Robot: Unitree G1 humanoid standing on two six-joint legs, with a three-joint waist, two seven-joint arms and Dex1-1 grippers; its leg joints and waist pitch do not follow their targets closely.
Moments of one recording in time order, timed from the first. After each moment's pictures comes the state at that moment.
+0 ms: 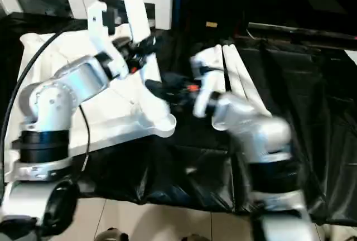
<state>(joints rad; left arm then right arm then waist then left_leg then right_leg) -0.80 0.12 0.16 0.05 -0.62 0.89 -0.35 -0.60 -0.29 -0.01 0.00 0.57 0.77 0.80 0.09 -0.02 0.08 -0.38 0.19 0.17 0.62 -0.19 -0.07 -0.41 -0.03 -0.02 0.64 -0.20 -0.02</state>
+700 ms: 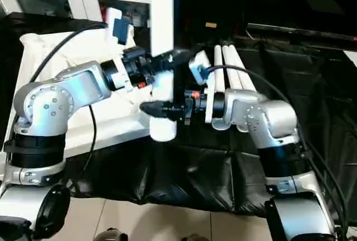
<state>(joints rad) -0.79 0.17 0.06 -0.04 -0.73 0.99 -0.57 -0.69 -0.38 0.11 0.15 0.62 0.89 1.09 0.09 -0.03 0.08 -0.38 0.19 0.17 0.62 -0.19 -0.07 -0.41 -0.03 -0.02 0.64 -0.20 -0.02</state>
